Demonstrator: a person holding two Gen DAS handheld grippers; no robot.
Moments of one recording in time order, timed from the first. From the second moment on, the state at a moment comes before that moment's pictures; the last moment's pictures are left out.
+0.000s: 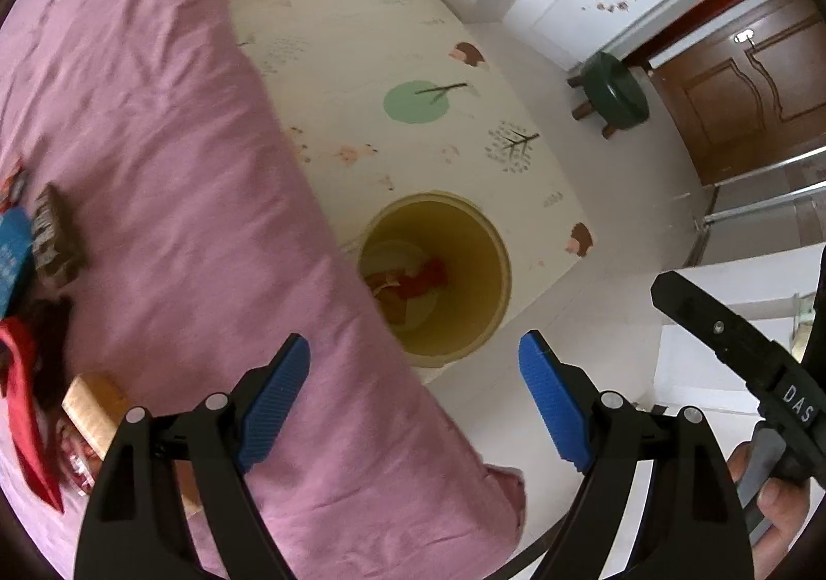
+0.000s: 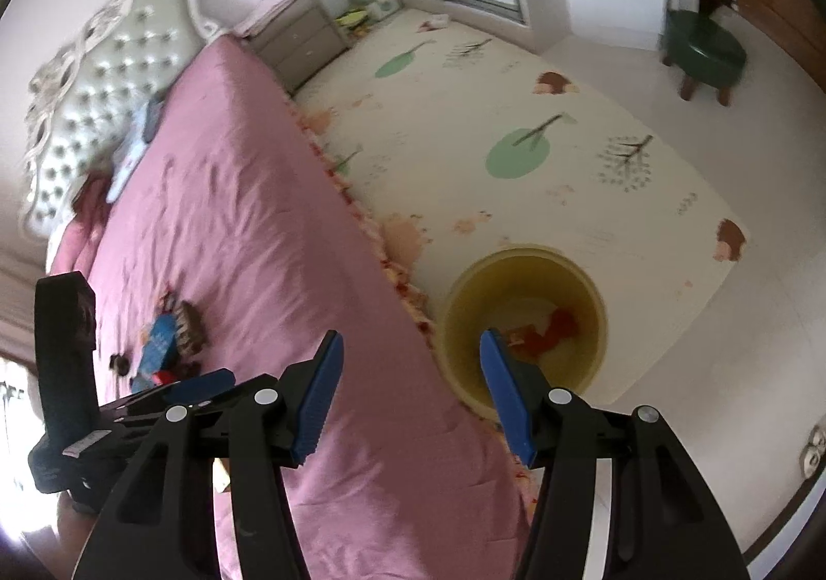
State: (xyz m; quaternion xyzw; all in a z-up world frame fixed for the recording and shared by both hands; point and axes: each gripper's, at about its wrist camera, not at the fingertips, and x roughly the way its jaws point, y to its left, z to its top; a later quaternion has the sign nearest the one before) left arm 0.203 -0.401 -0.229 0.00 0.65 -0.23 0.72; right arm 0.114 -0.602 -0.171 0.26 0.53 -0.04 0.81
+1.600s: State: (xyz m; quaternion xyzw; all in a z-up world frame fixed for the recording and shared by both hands) left arm 0.160 -0.060 -0.302 0.06 0.67 0.00 0.74; right arm 0.161 -0.268 -0.267 0.06 0.67 0.12 0.73
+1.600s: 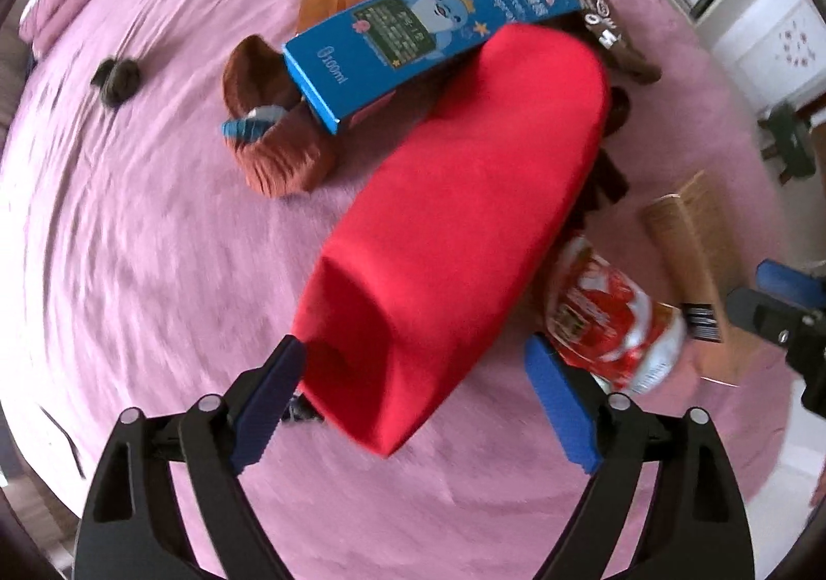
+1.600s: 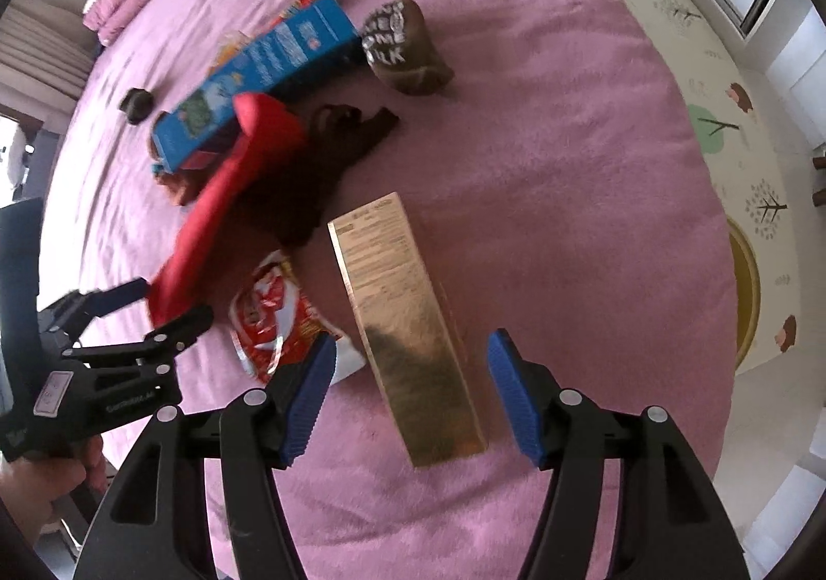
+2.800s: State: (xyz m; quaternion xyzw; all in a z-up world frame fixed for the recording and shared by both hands) left arm 0.142 -0.006 -0.238 -0.14 0.67 -0.07 0.73; right arm 0.152 -0.291 -0.223 0.11 0.65 0.11 0.75
